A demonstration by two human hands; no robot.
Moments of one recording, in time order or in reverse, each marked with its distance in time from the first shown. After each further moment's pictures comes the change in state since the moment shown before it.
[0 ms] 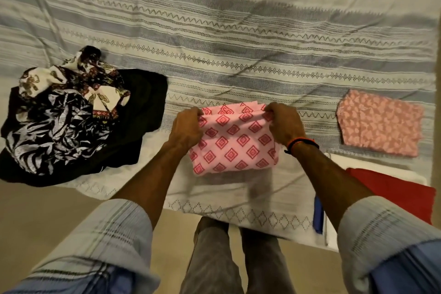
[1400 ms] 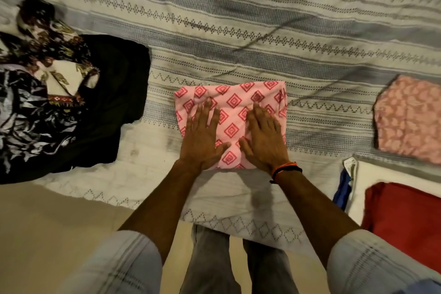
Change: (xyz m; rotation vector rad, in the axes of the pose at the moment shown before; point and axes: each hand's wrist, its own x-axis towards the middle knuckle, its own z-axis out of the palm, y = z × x) left_hand 0.037 -0.047 0.129 0.342 -0.045 0.285; right_hand 0.021 0.034 0.130 -0.185 -0.133 -0.267
